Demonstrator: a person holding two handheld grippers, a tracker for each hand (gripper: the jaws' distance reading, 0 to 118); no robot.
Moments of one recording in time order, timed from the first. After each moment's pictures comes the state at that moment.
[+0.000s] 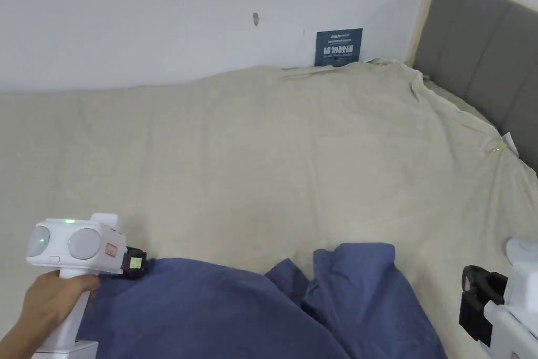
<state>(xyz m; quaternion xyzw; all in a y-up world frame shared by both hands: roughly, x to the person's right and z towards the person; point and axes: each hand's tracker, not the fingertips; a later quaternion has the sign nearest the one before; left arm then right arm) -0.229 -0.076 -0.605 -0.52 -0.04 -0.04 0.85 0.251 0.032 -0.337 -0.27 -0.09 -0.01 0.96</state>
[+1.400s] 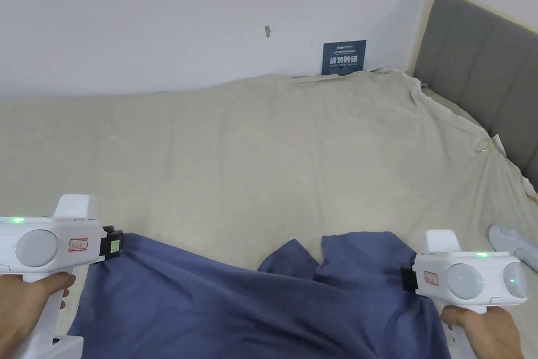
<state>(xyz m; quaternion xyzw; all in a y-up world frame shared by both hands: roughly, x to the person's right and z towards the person) -0.267 0.043 -0.462 -0.40 -0.05 0.00 0.91 0.258 -0.013 -0.398 -0.44 -0.03 -0.01 0.90</state>
